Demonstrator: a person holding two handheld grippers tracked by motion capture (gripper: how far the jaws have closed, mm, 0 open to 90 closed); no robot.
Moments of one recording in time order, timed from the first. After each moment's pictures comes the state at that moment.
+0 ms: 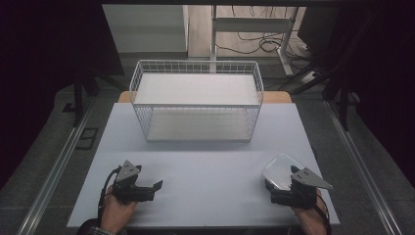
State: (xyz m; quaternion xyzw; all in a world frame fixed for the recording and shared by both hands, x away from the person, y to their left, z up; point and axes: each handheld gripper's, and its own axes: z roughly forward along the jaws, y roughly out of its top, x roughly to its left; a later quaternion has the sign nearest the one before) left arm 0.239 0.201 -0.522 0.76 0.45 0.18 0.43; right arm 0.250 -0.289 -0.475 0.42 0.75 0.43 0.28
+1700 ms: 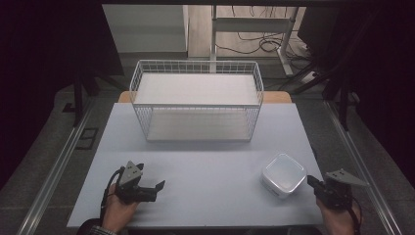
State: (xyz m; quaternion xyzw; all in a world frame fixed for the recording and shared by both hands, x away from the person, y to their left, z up) left arm 0.240 0.199 -0.525 0.77 0.42 0.21 0.43; right arm 0.251 -0.372 -0.473 0.52 0.74 0.35 0.26
